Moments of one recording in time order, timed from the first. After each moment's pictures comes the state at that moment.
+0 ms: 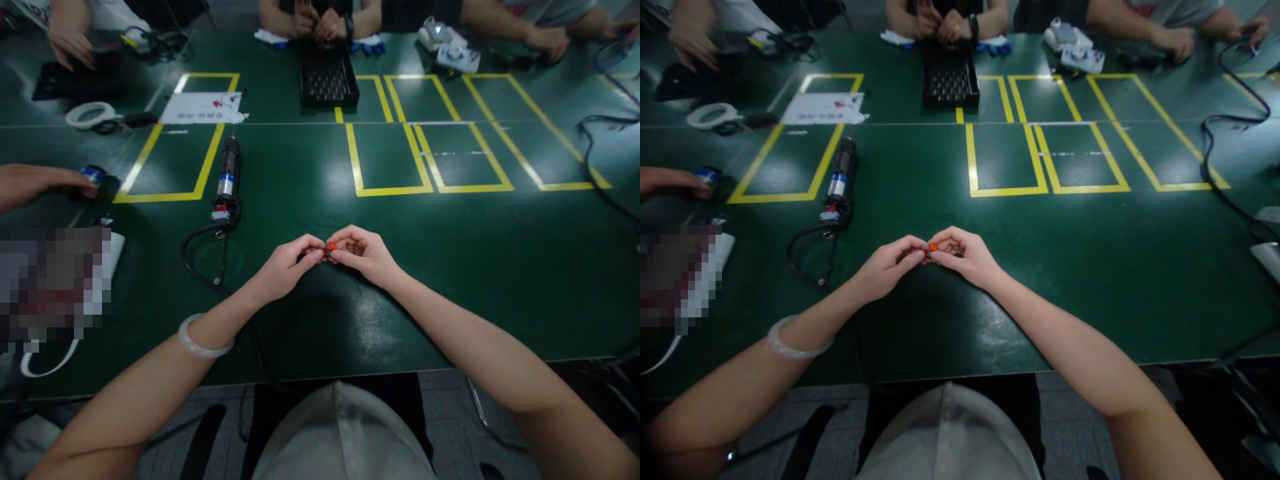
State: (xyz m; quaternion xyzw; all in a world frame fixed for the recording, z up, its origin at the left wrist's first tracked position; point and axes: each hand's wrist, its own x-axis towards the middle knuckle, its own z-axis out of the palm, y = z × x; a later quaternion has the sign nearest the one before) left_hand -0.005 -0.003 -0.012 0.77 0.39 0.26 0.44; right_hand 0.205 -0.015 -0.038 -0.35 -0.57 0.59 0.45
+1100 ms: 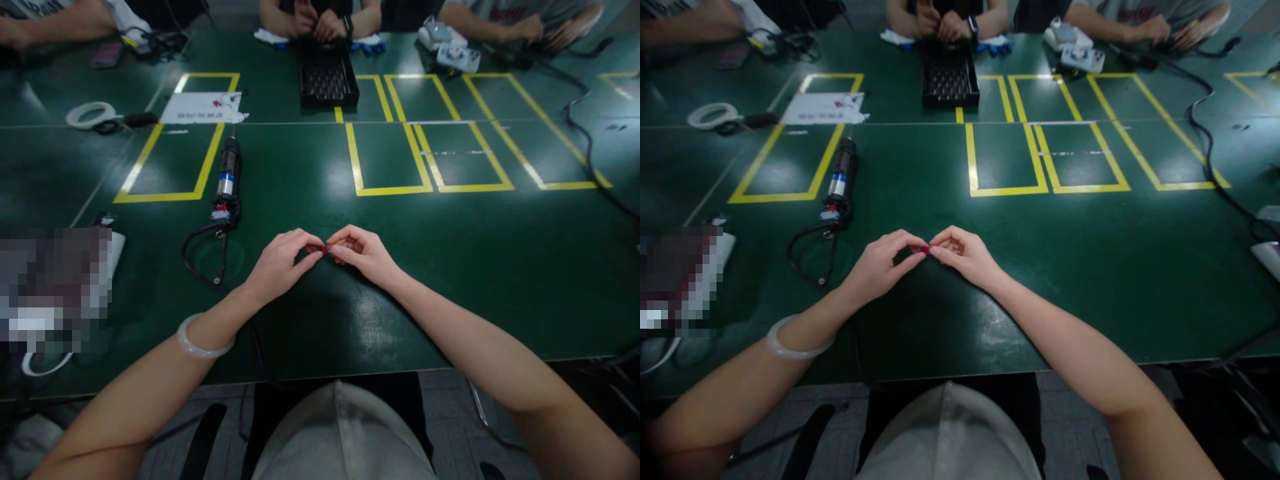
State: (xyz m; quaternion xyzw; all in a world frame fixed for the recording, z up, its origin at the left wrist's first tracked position) left_hand -0.009 -0.003 -0.007 0.85 0.40 0.24 0.24; right_hand 0.204 -0.013 -0.039 -0.38 -0.56 0.59 0.44
